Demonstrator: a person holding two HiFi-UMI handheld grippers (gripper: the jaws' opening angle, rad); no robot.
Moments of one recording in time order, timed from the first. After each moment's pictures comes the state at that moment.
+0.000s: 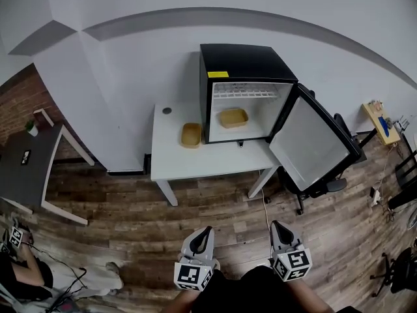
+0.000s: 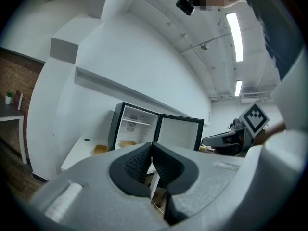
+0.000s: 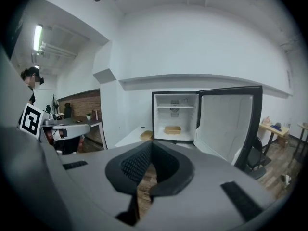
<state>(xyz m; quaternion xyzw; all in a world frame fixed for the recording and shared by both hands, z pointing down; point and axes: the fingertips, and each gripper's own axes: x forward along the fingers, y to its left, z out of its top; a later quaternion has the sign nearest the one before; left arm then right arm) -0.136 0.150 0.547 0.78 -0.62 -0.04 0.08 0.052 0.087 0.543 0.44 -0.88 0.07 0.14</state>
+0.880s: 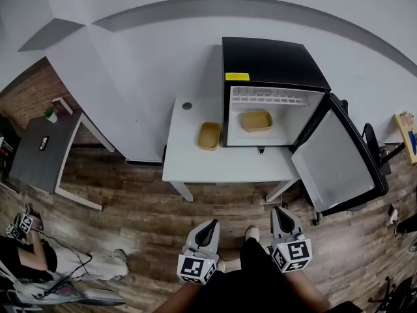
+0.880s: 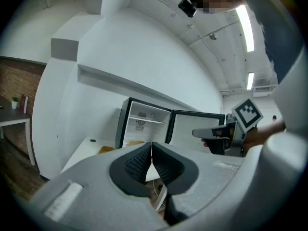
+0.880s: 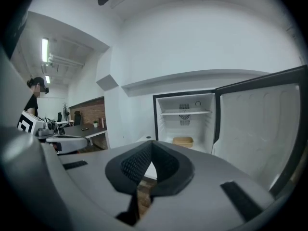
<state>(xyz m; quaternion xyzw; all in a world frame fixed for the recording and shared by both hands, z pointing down) -0.147 0.047 0.559 0.74 -0.67 -0.02 0.09 -0.001 -0.052 0.541 0.38 -0.92 0.07 0.10</state>
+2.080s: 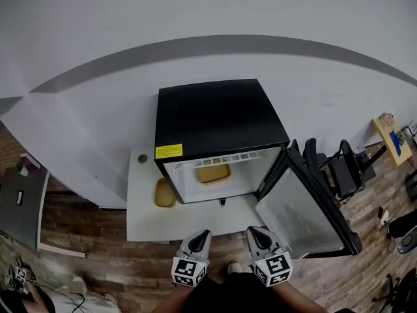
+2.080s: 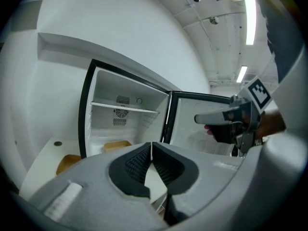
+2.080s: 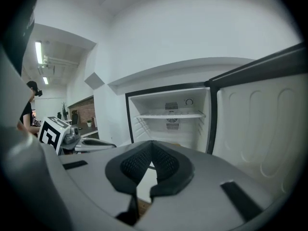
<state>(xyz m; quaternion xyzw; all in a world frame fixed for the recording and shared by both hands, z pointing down) -0.098 -0.220 0.585 0.80 -0.58 0.05 0.12 0.021 -0.252 0.533 0.36 -0.92 0.08 0.12</state>
